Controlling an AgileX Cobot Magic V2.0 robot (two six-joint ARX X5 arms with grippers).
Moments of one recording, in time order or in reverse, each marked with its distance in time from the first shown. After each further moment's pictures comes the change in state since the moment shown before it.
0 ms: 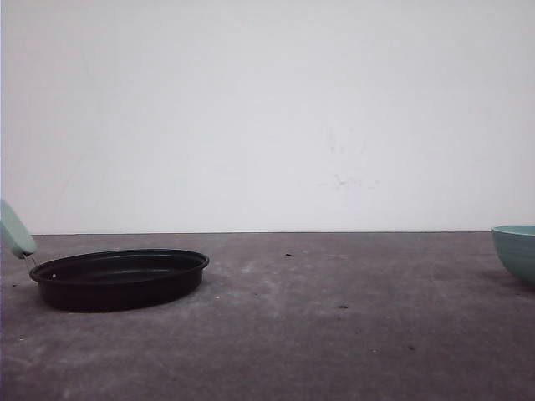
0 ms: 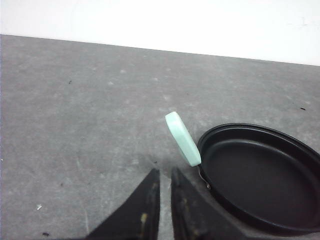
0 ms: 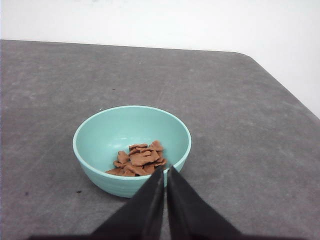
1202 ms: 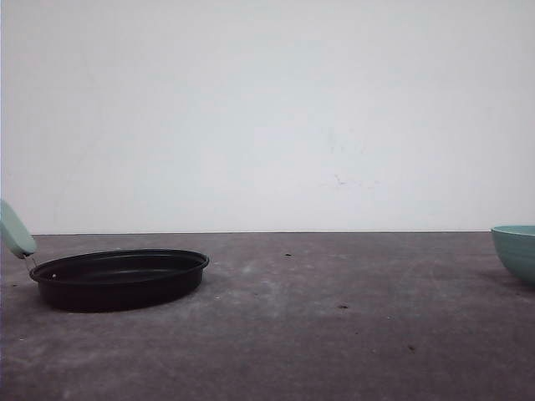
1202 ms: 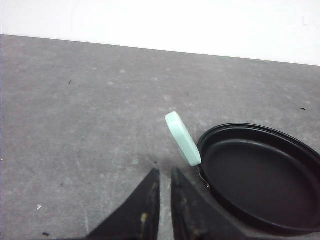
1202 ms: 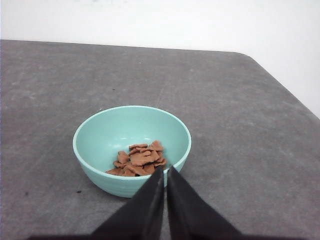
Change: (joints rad) left arm 0.000 0.000 0.000 0.000 0.000 0.000; right arm 0.000 0.000 0.000 0.000 0.000 0.000
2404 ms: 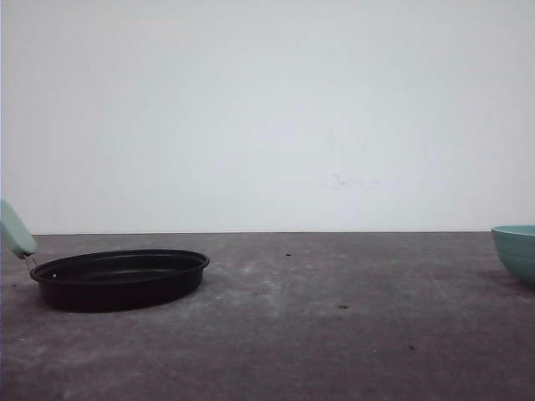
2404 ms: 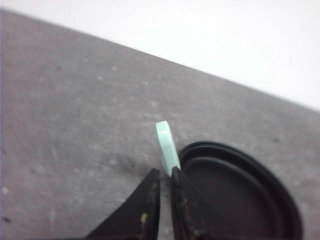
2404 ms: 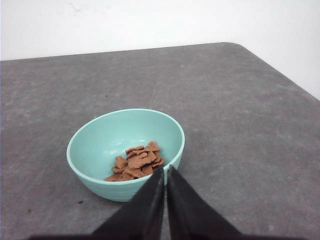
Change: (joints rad) left arm 0.000 0.000 0.001 0.028 0.021 -0.274; right arm 0.000 0.003 0.000 -0.003 0.030 0.133
